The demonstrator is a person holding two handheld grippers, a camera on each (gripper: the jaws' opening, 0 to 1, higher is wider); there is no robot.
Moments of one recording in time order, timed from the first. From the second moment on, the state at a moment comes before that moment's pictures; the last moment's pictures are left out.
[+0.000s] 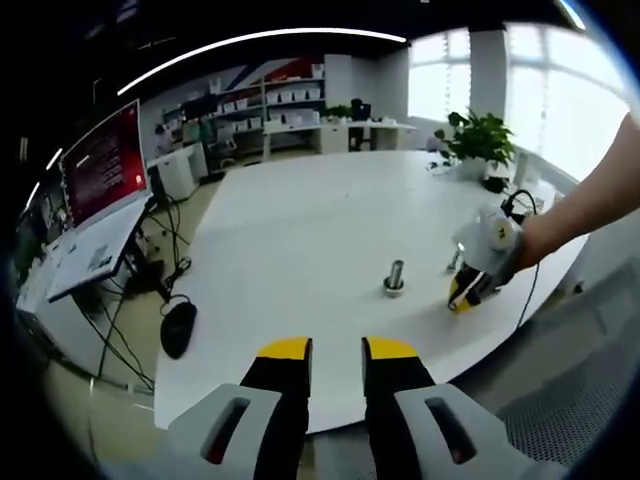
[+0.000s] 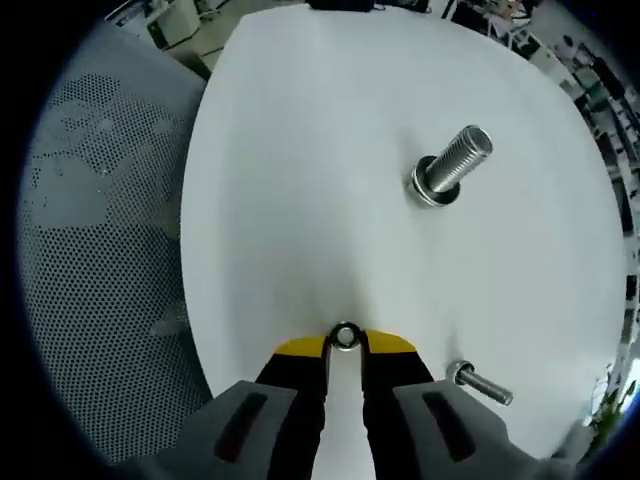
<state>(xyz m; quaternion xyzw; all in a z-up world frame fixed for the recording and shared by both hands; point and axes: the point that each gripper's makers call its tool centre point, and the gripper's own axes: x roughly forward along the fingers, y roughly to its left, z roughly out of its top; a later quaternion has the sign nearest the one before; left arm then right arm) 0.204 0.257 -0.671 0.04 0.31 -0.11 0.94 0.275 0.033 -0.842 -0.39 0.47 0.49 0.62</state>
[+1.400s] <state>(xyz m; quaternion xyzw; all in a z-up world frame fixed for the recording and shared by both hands) 0.198 0.253 -0.687 0.05 0.36 -0.13 0.92 0.309 -0.038 -0.783 -0.17 0.40 0.40 0.81</state>
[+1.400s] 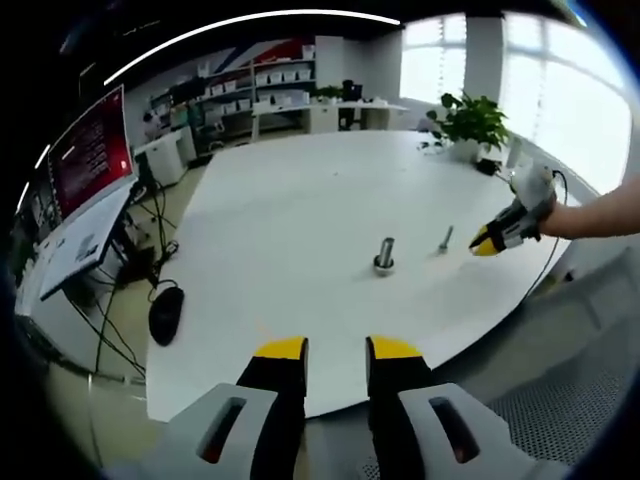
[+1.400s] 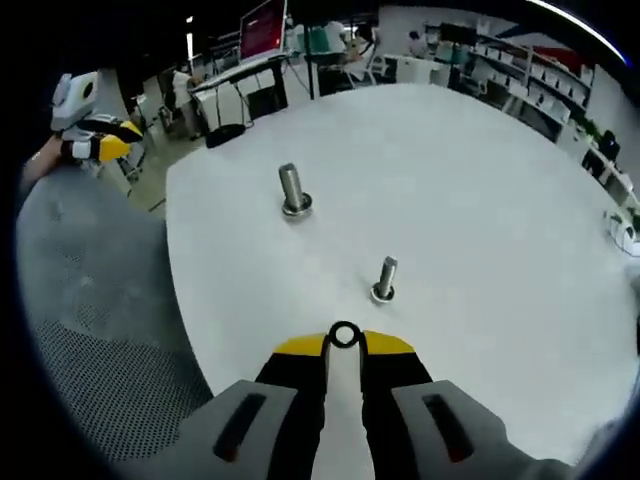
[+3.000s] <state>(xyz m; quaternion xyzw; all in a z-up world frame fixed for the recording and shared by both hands) 0.198 0.250 -0.688 0.04 0.36 -0.14 0.92 0.358 -0.013 -0.779 -0.26 0.38 0.43 0.78</state>
